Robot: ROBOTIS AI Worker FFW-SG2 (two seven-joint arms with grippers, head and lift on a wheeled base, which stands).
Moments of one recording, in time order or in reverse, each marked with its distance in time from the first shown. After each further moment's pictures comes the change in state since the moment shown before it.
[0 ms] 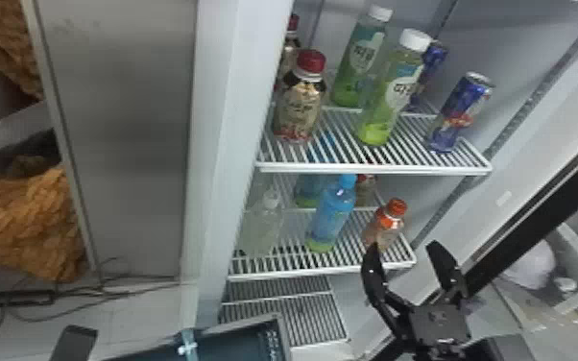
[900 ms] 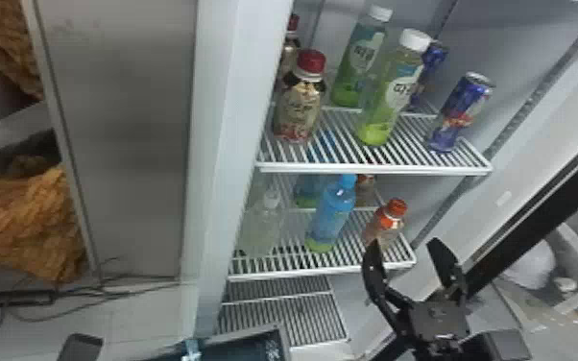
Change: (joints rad) left arm 0.011 0.016 -0.006 0.002 0.102 0.000 0.108; right arm -0.023 -0.003 -0.006 0.019 0.014 0.000 -0.007
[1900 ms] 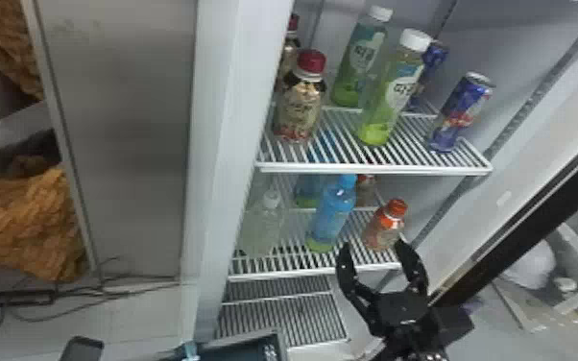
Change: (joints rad) left arm -0.004 0.001 -0.006 0.027 0.000 0.000 0.011; right arm -0.150 -0.042 0.061 0.212 0.006 0.029 0.001
